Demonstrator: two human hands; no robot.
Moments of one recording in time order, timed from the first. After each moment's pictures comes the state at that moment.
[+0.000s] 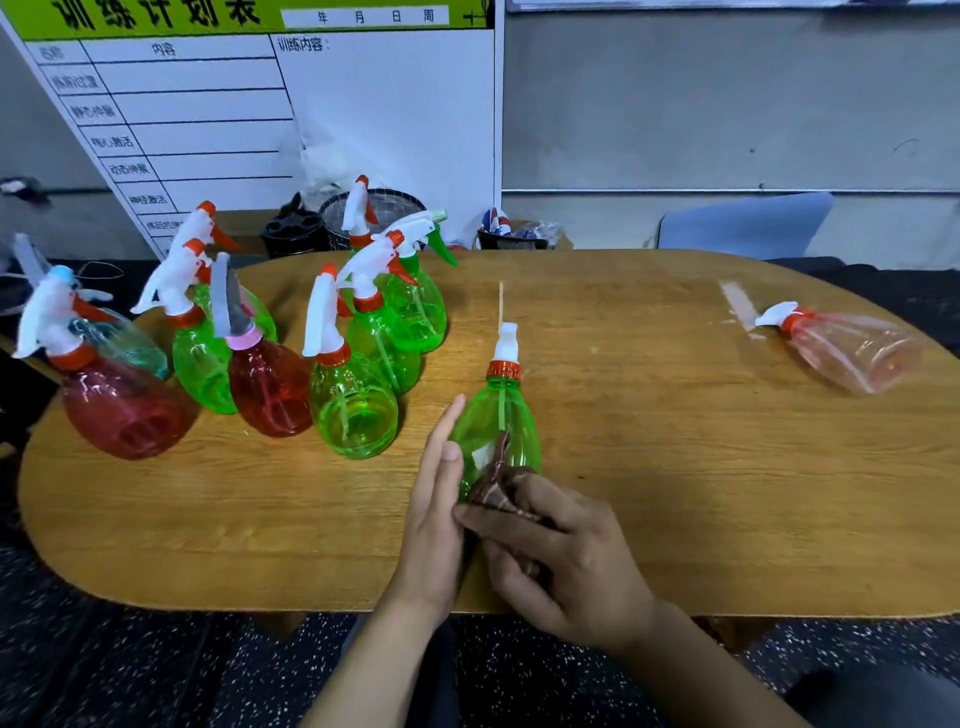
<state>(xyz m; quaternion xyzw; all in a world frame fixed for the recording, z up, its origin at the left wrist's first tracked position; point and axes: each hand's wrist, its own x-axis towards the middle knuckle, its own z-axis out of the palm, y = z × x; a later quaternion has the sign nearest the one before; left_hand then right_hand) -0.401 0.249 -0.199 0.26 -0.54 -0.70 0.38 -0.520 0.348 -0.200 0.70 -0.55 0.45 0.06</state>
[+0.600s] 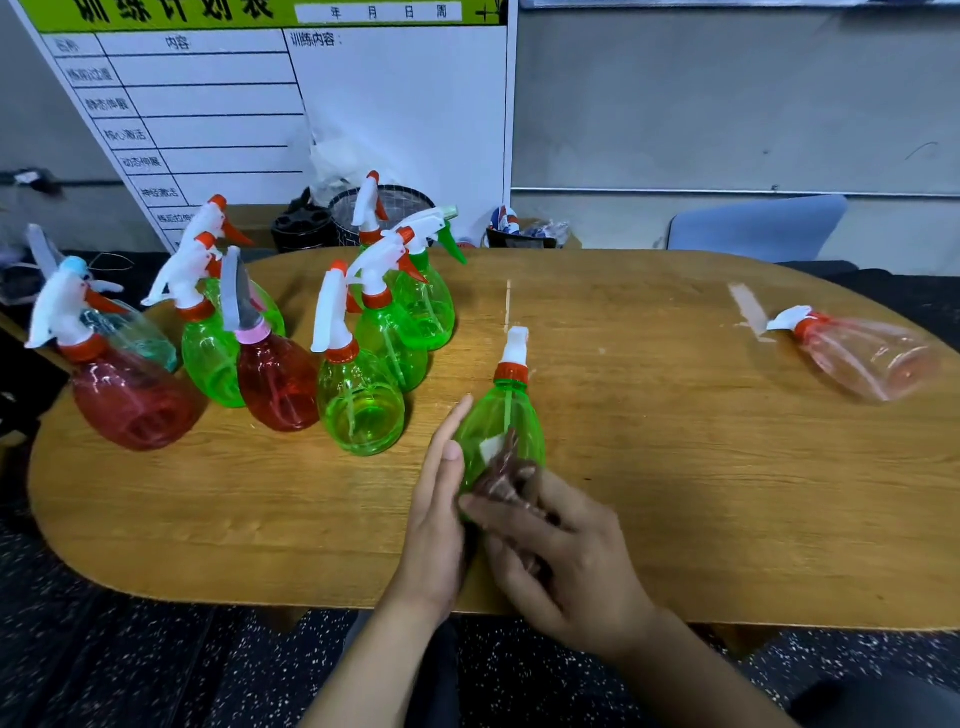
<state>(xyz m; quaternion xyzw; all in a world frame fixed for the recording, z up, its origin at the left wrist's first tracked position) -0.399 0.249 -0.197 0.28 -0.55 -0.68 0.39 -0.514 0.346 -0.203 0.68 -0.56 0.47 0.05</state>
